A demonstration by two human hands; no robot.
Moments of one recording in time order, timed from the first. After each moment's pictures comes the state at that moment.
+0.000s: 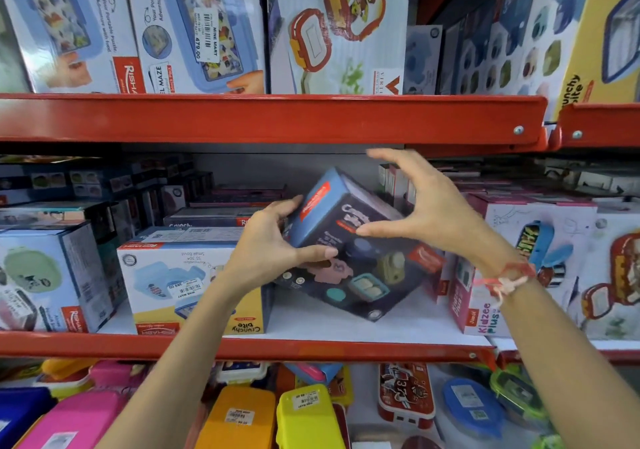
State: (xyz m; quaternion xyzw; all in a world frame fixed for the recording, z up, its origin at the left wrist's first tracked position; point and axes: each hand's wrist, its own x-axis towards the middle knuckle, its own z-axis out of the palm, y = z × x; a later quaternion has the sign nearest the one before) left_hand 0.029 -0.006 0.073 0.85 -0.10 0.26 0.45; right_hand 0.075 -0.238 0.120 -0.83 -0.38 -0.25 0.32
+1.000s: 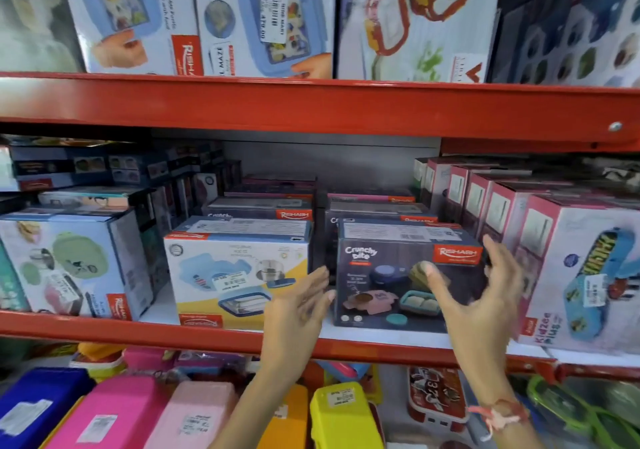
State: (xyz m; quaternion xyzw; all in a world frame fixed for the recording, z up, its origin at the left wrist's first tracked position) left_hand 0.004 0.009 -0.030 0.78 -0.02 0.31 0.54; right_hand 0.064 -0.197 -0.020 -0.76 -0.08 -0.44 0.47
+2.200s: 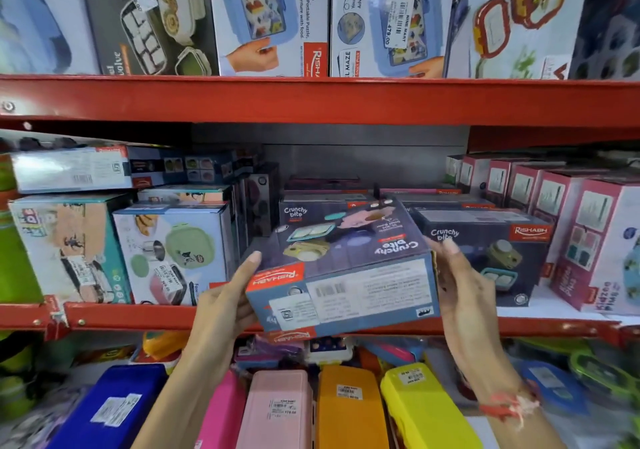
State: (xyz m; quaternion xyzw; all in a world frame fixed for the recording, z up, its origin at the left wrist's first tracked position) left_hand -0.091 0.193 -0.004 0.62 0.06 0.22 0.75; right_hand -0.021 -0.053 -0.011 -0.56 -0.19 -0.16 0.79
